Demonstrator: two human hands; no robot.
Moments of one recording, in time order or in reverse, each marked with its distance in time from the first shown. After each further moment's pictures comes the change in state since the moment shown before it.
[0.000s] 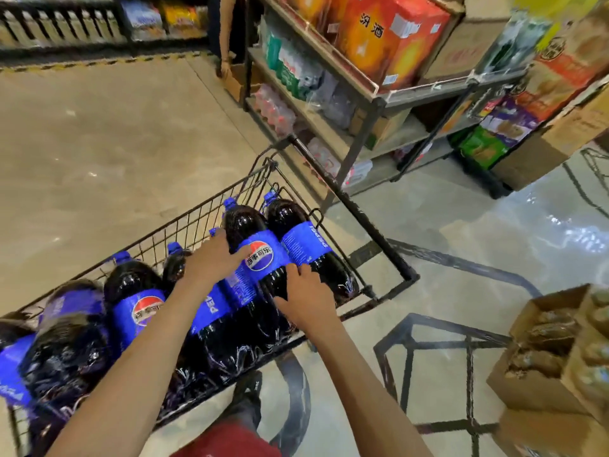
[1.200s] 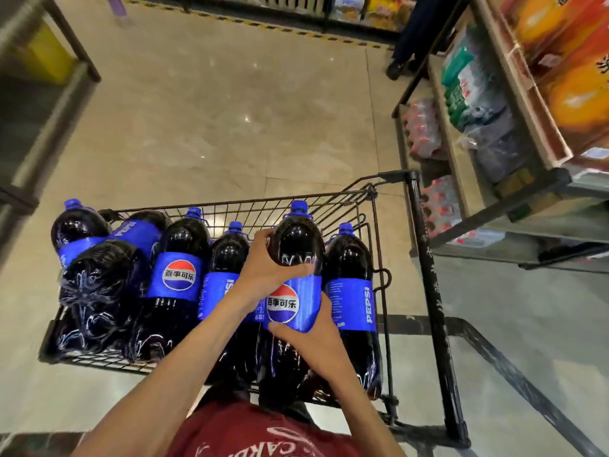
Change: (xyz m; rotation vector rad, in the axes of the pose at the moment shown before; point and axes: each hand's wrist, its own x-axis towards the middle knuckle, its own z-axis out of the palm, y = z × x) left_hand 0.005 0.043 0.031 -1.041 0.348 -0.354; right_hand 0.094 0.047 0.020 0.847 -0.374 -0.205
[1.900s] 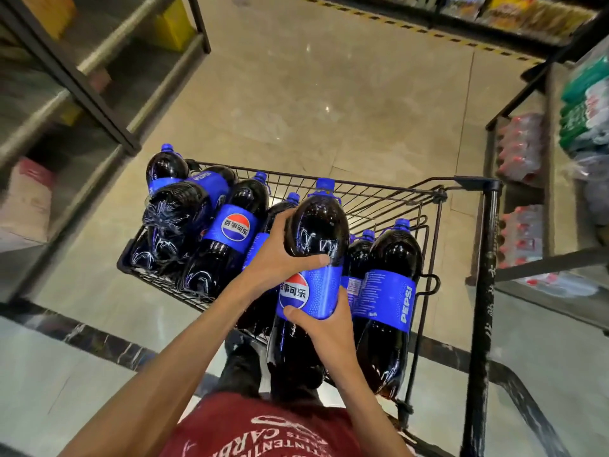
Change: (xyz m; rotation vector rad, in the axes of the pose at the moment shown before) left_hand -0.060 -0.016 -0.028 -0.102 0.116 0.127; right_hand -0.018 0.005 0.016 0.104 -0.112 -0.046
